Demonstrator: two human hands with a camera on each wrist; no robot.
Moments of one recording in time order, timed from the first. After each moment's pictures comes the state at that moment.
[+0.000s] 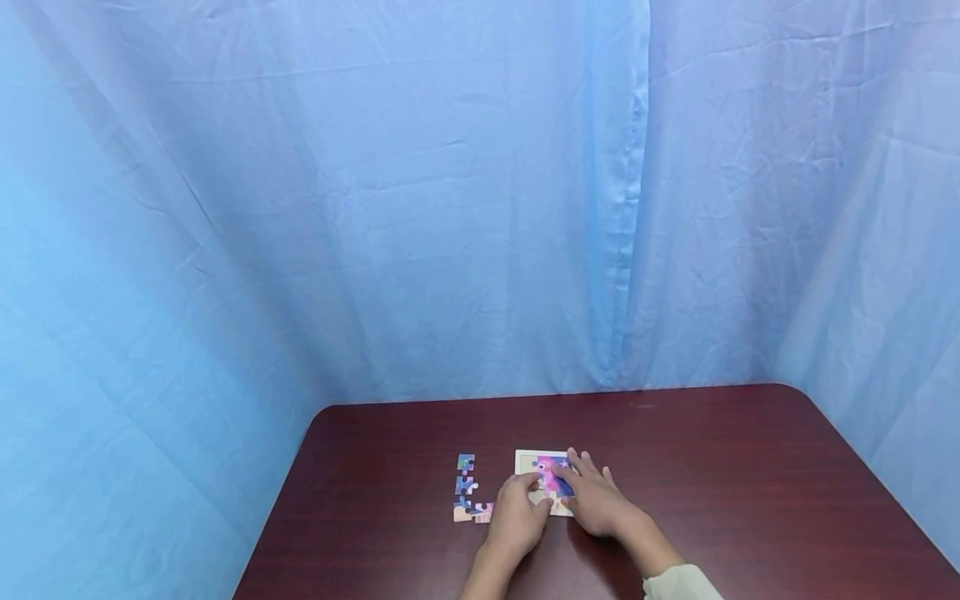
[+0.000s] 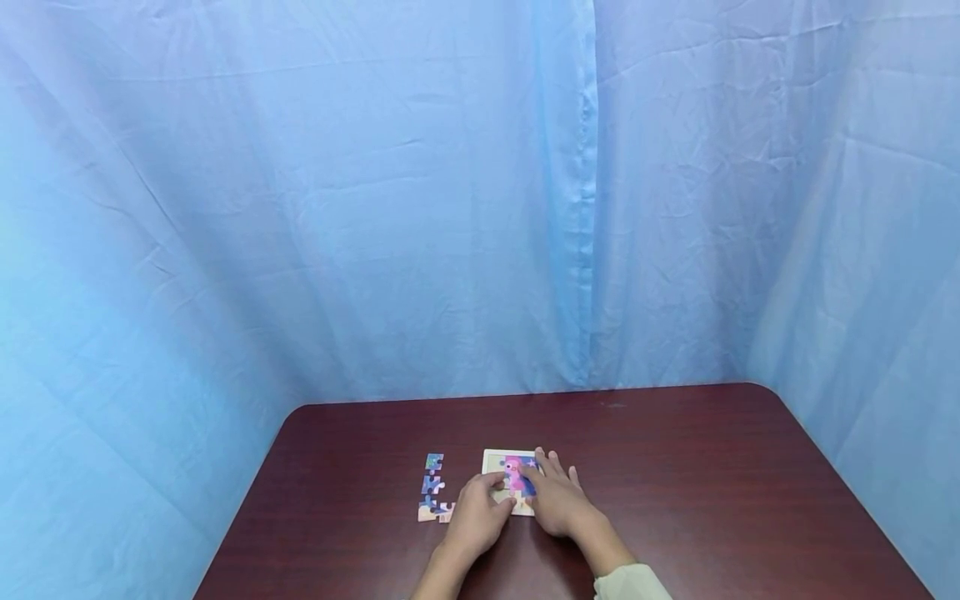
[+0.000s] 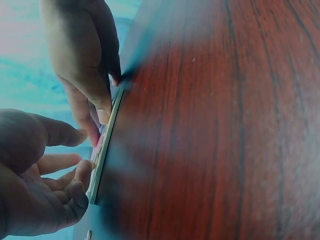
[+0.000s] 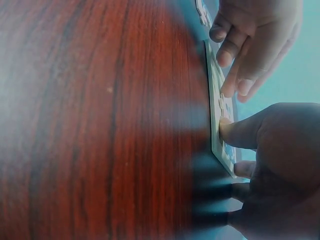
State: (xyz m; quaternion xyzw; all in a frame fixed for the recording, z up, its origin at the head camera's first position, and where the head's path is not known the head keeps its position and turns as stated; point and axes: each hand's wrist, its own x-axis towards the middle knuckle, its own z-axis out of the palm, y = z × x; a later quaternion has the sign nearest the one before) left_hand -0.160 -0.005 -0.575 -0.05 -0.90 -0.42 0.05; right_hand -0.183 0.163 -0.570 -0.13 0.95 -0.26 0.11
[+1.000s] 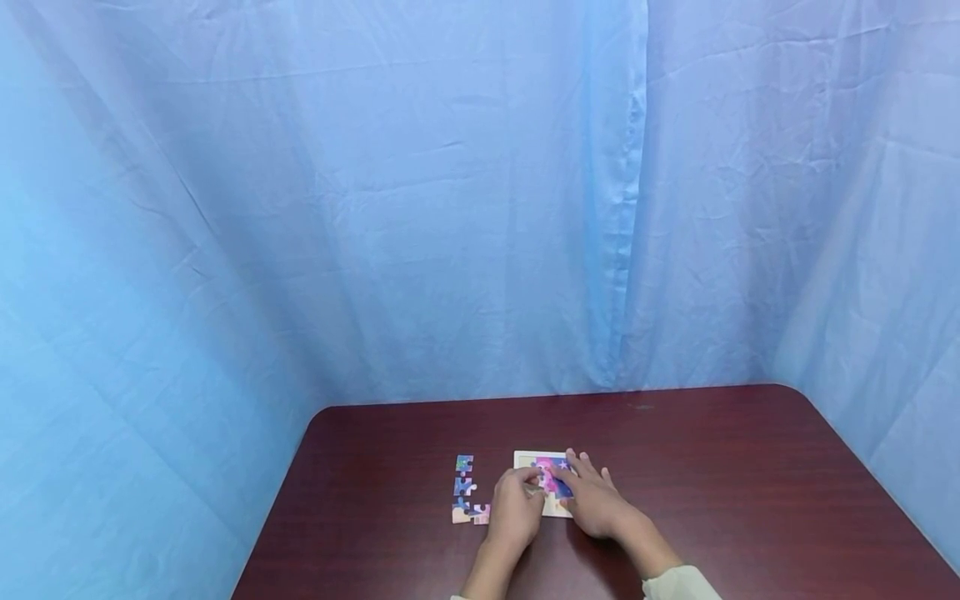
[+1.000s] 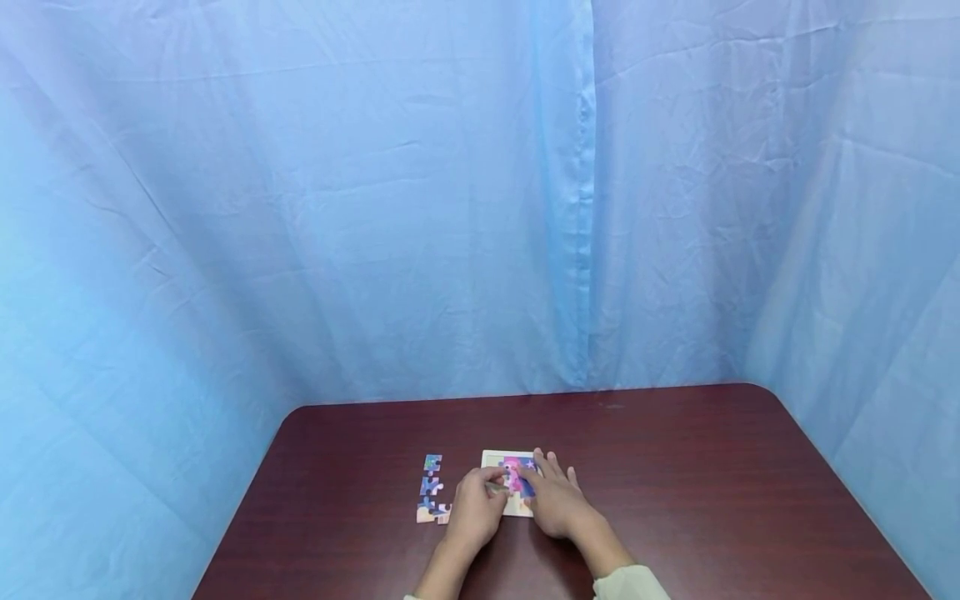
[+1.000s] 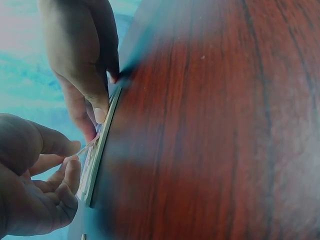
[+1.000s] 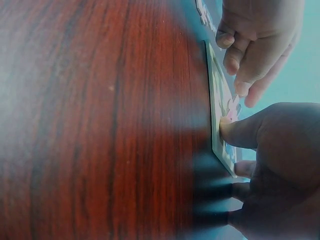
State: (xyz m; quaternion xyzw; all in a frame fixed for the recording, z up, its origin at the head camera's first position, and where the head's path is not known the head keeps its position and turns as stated) left_hand -0.170 -0.002 -0.578 -0.02 -0.88 -0.47 0.08; right_hand -0.183 0.163 -0.571 -0.13 0.95 -0.27 0.12
